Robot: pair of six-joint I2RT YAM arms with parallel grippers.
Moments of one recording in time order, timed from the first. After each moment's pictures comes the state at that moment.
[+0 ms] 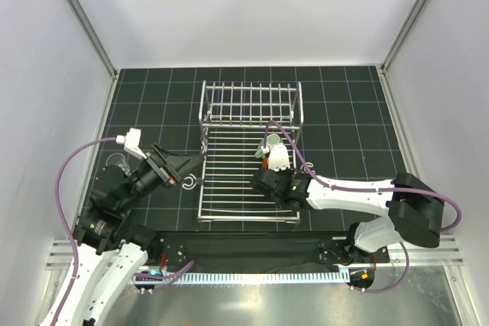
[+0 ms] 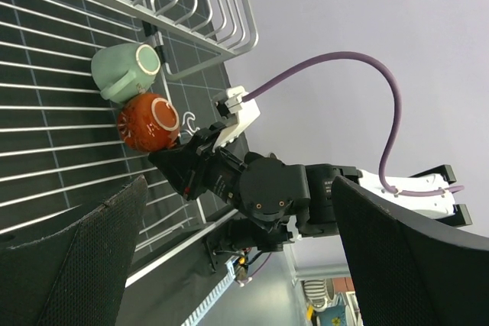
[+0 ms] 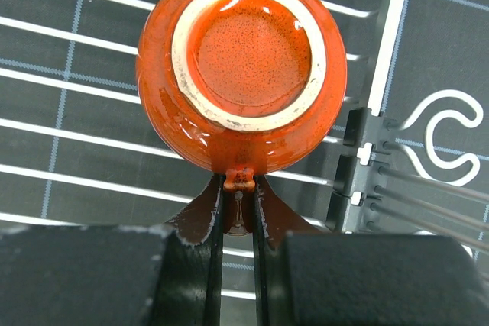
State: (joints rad) left arm -0.38 0.38 0.68 -0.36 0.37 -1.03; right arm 1.12 1.40 0.78 -0.46 0.72 0.72
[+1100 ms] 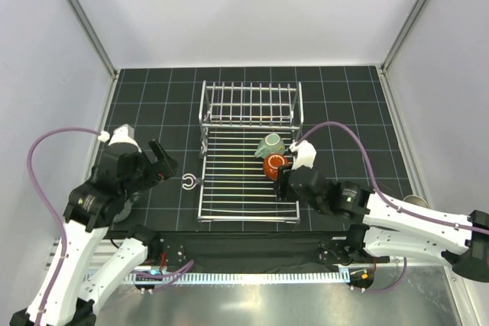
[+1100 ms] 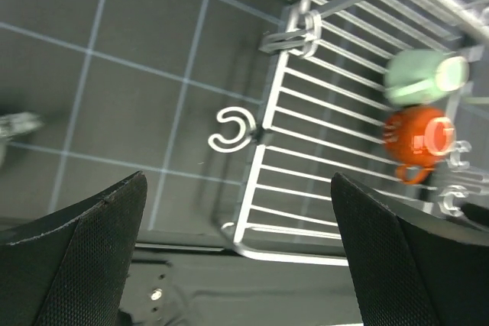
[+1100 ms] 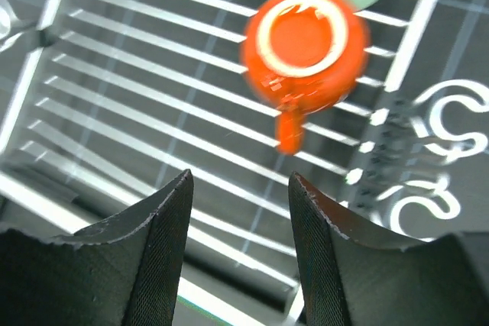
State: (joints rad) left arm -0.38 0.64 1.02 -1.07 -0.17 -0.72; right arm 1.12 0.92 0.70 -0.50 0.50 0.67
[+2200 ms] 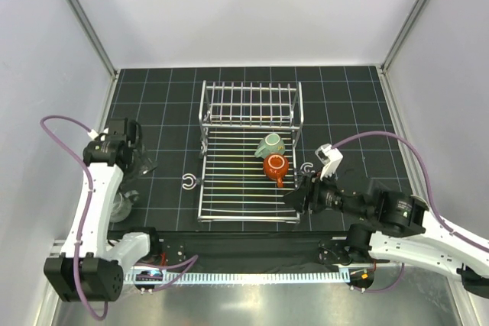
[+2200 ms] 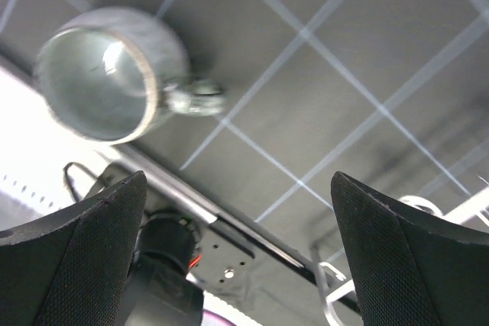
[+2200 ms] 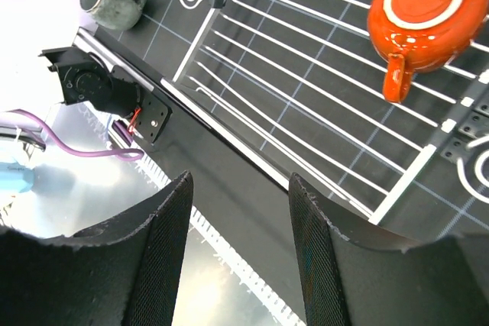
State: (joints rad) left arm 0.00 1.02 1.04 -1.22 -0.31 -0.62; right arm 1.12 0.55 0.76 -0.66 0.16 0.73
